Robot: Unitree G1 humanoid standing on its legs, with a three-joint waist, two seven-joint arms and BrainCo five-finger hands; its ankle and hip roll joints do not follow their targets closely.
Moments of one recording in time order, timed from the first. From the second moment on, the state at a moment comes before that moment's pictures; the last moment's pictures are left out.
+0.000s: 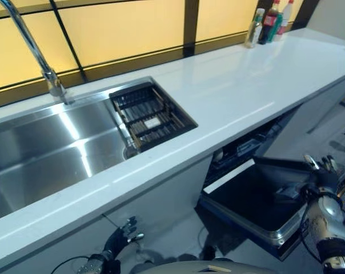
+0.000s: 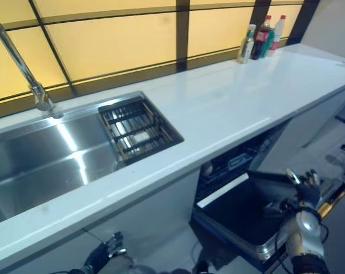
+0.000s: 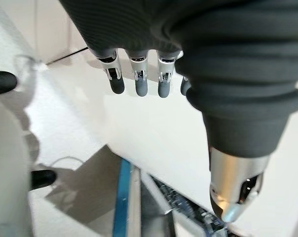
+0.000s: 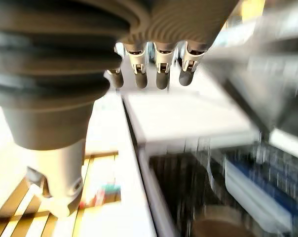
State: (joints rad) left arm 0.25 0.36 -0.25 0.81 -0.40 -0.29 -0.31; right arm -0.02 -0.53 -0.21 0.57 0.70 -0.24 -0.30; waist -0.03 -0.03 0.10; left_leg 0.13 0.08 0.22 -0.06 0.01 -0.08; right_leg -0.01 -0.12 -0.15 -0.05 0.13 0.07
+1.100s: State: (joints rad) left arm 0.12 0.36 -0.28 0.84 -0.41 -0.32 -0.28; right arm -0.15 -0.48 -0.30 0.96 1.33 -0.20 0.00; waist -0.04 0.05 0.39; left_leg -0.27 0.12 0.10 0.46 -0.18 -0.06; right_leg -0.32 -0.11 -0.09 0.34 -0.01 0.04
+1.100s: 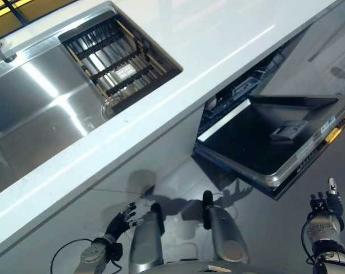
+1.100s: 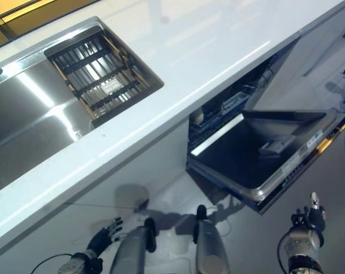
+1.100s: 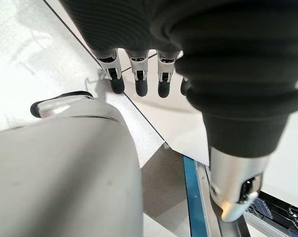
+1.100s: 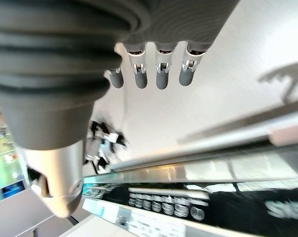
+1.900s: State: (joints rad) left arm 0.18 0.37 -0.34 0.79 -0.42 -0.32 -0.29; right arm -0.21 -0.53 -0.22 0.96 1.23 -0.17 0.03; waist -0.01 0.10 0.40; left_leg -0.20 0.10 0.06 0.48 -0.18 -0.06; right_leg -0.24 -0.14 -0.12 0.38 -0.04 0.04
